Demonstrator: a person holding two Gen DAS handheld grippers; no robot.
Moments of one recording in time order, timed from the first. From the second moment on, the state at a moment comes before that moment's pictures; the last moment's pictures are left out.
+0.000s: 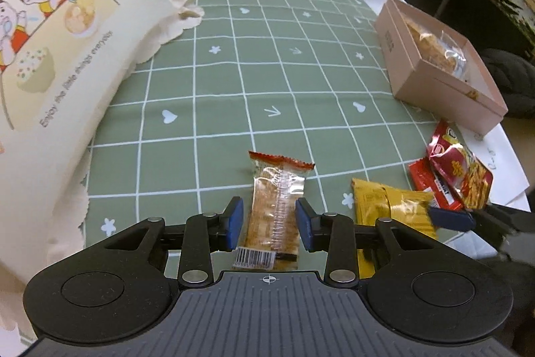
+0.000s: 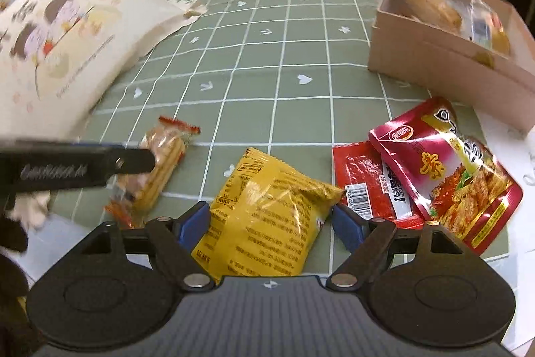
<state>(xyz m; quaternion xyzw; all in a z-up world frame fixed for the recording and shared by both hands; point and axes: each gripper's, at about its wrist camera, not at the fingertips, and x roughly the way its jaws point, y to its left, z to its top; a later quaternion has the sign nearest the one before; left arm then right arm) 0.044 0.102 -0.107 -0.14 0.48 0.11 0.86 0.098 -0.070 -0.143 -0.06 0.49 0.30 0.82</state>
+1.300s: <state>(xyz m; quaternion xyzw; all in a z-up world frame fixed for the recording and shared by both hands) 0.034 0.076 -0.119 -0.12 0.51 0.06 0.85 0.076 -0.111 -0.135 -0.10 0.44 0.30 0.84</state>
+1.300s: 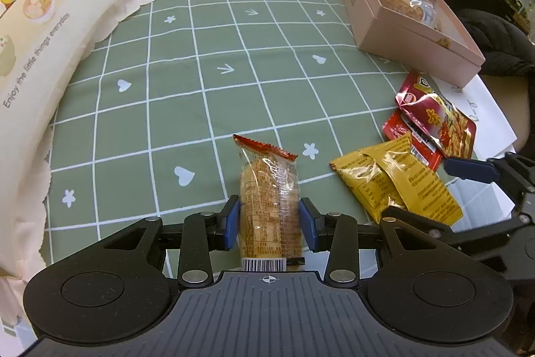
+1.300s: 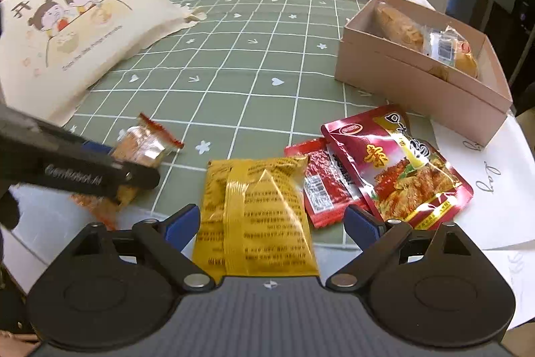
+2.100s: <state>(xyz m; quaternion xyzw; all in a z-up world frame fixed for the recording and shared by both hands) 0.032 0.084 -0.123 -0.16 0.48 0.05 0.86 0.066 -0.155 -0.105 -0.07 0.43 0.26 0.86</state>
